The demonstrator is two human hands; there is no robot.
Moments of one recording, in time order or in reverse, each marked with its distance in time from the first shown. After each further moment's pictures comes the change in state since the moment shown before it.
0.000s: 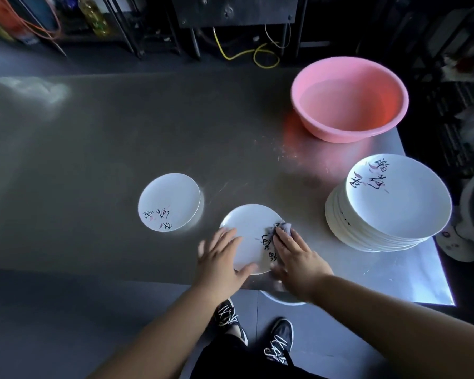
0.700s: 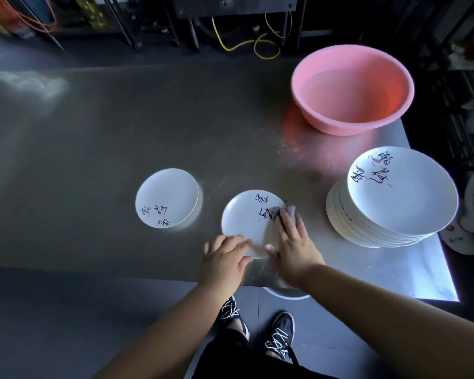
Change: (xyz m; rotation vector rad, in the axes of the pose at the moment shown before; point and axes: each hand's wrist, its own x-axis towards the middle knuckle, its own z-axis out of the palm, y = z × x) left_hand 0.000 0.002 0.020 0.025 0.043 0.072; right_hand 0.030 0.003 0.023 0.047 0.120 0.100
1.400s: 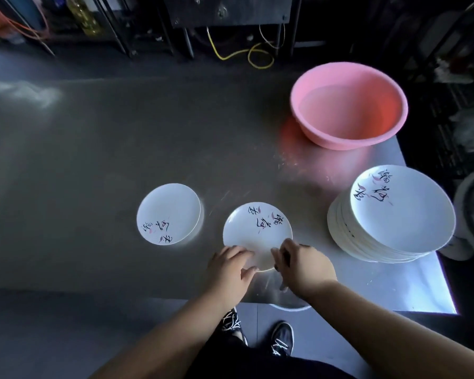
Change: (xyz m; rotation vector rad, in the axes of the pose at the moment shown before) left_hand 0.021 0.000 -0.027 -0.207 -0.104 -0.014; right_hand -0.009 -0.017 -0.034 0.113 0.109 0.152
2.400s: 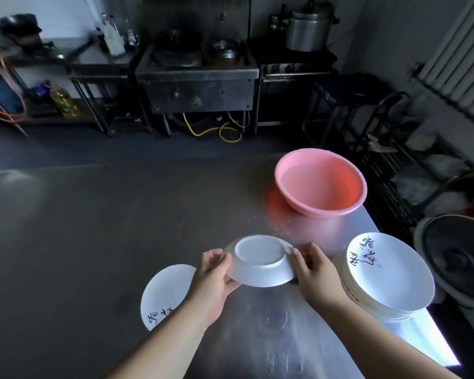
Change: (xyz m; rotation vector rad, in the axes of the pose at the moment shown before) left_hand 0.118 0.003 -0.166 -1.537 -0.040 -0.698; right_hand 0.039 -0.095 -0.122 0.763 0.415 0.220
